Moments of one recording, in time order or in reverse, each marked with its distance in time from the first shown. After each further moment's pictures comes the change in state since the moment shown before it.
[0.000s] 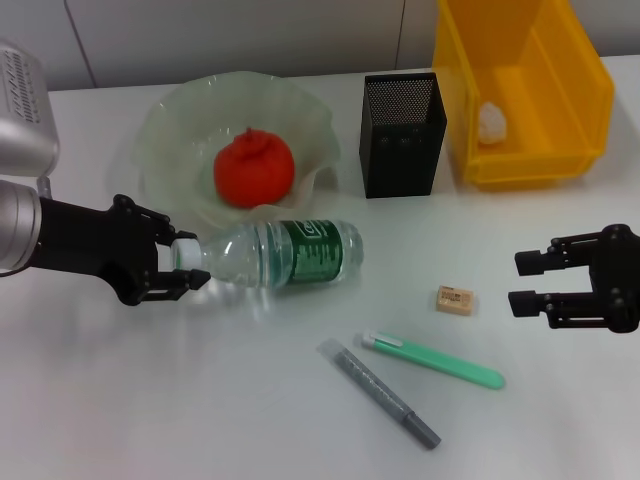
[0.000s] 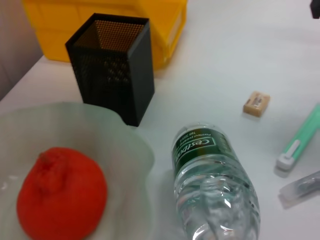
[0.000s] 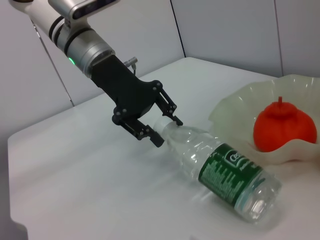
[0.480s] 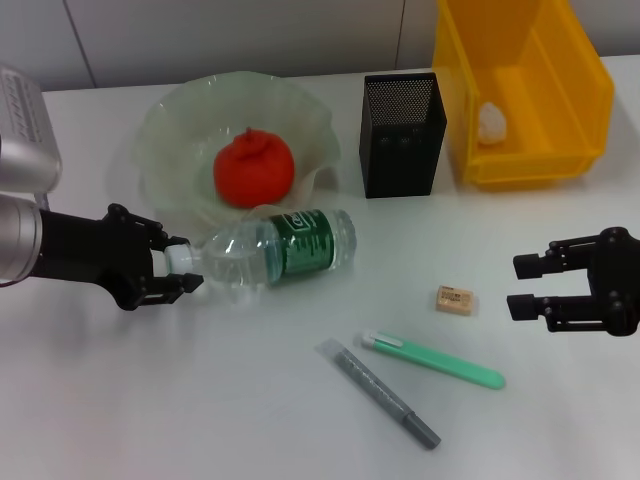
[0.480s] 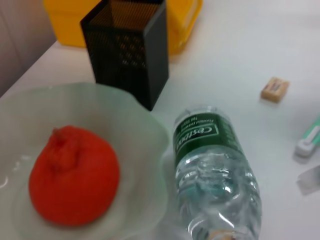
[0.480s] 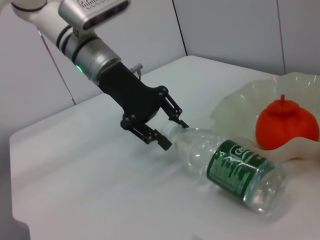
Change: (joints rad) left arm 0.006 0.001 -0.004 -0.074 0.000 -0.074 0.046; right arm -0.002 0.002 -0.006 0.000 -0.001 0.000 0.000
